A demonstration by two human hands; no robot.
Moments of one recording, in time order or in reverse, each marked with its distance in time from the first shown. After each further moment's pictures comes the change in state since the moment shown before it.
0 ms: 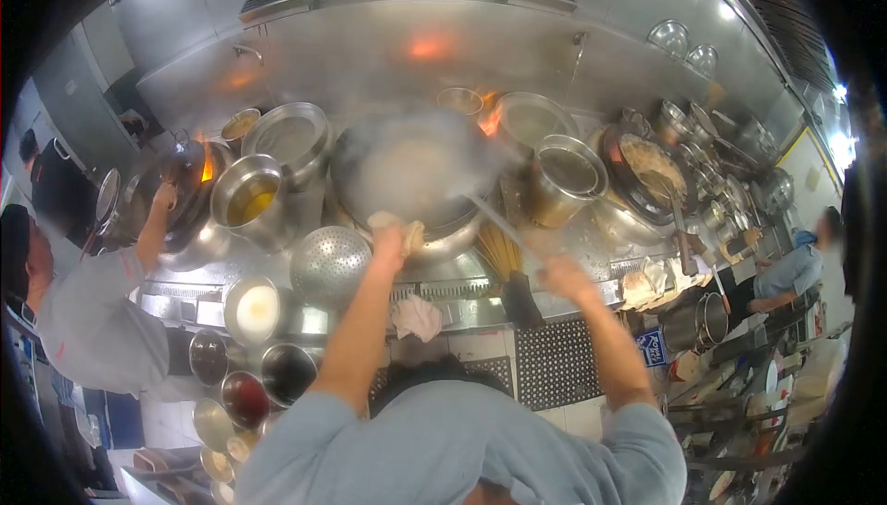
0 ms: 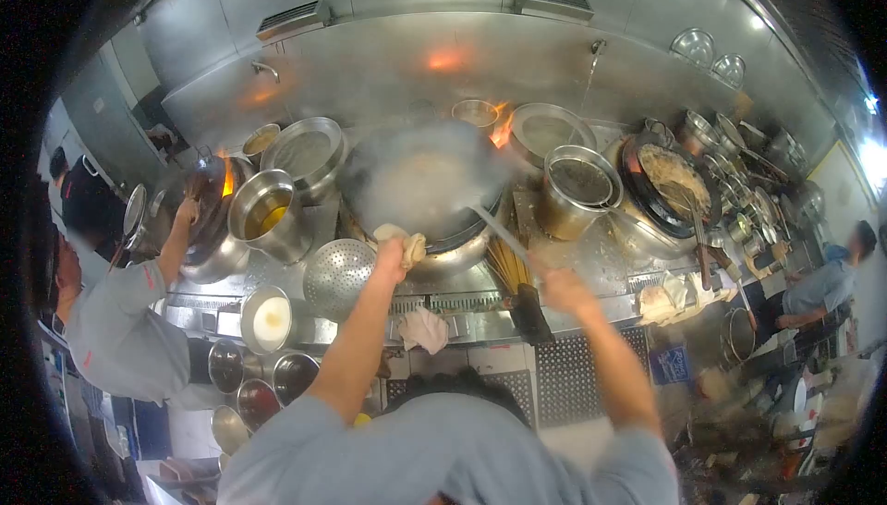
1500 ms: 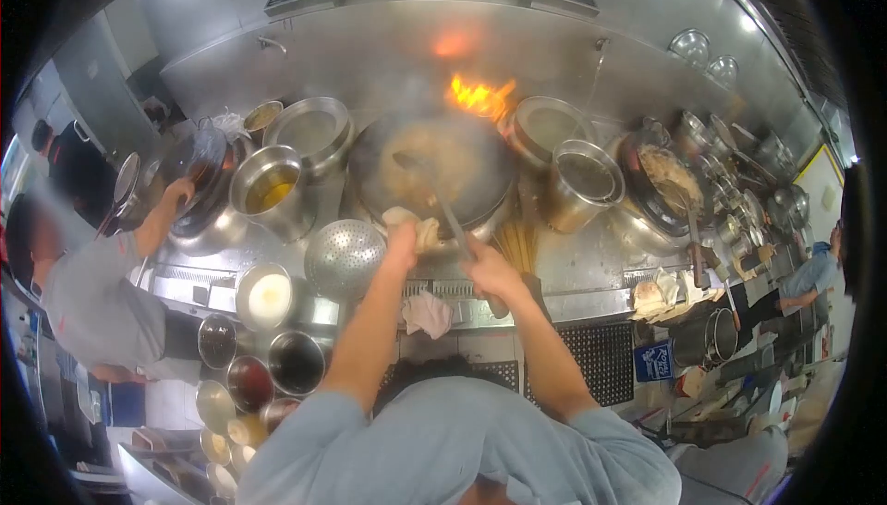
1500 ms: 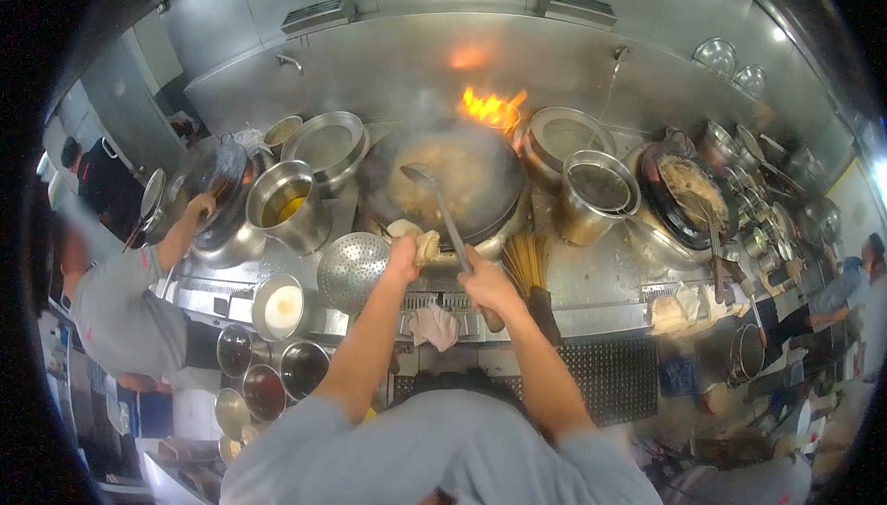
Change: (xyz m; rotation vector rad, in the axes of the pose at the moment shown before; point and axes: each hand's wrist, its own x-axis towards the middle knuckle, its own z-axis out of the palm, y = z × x) left_hand 0.011 0.004 -0.001 0.026 0.066 0.098; right_hand 0.061 -0.134 0.016 0.942 -0.076 0.025
